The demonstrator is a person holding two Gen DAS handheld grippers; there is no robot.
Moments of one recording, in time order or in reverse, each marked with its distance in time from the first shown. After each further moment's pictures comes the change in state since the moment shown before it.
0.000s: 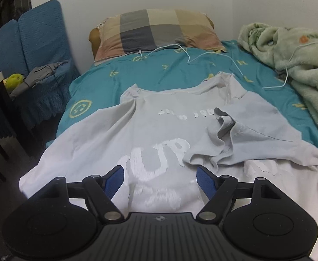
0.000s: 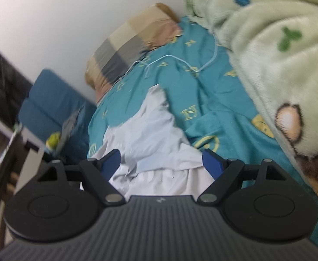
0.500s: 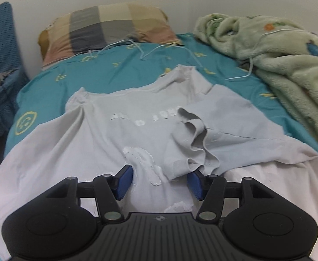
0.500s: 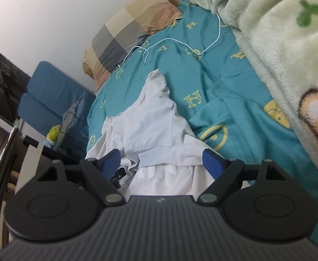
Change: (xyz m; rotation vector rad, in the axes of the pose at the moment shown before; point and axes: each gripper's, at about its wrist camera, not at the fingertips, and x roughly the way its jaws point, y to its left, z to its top) left arm 0.052 -0.002 0.012 0.106 -0.001 -0.296; right arm 0.040 -0.001 0.001 0.001 0.083 0.014
